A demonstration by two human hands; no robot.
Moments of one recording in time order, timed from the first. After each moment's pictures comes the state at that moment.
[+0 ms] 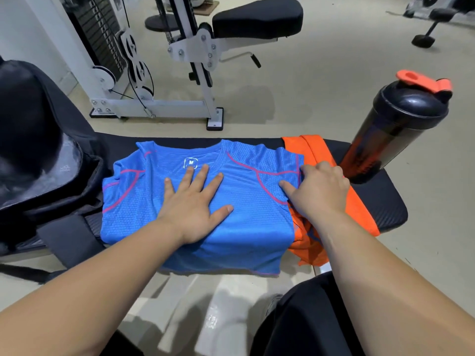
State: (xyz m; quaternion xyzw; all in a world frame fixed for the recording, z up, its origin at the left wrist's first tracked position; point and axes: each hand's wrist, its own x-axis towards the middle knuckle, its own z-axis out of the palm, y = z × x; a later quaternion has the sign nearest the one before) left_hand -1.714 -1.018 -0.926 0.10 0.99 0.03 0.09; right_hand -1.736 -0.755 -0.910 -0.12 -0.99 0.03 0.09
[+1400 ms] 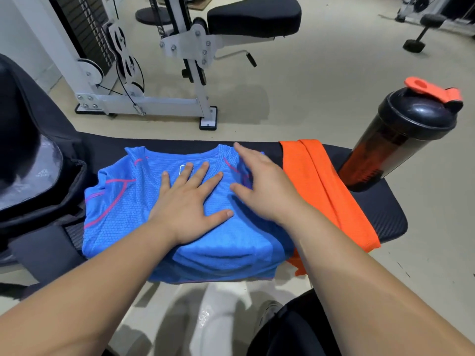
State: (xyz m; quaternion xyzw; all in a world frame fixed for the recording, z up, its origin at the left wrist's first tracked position) left_hand -1.736 -1.021 -0.929 0.13 0.99 0.07 0.05; right_hand -1.756 -0.822 -0.888 0.15 -0.94 0.30 -0.02
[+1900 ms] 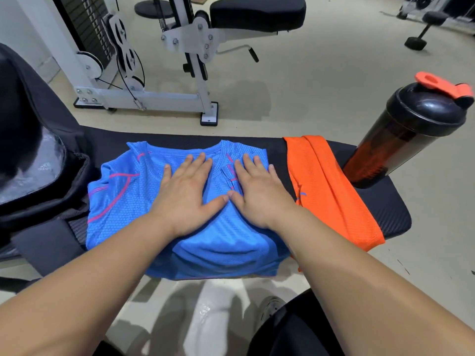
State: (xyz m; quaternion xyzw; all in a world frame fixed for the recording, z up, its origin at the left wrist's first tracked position) left_hand -1.740 -1.030 -0.927 0.11 0.98 0.14 0.02; right_hand -1.752 -0.839 -0.915 0.16 -0.98 0.09 -0.08
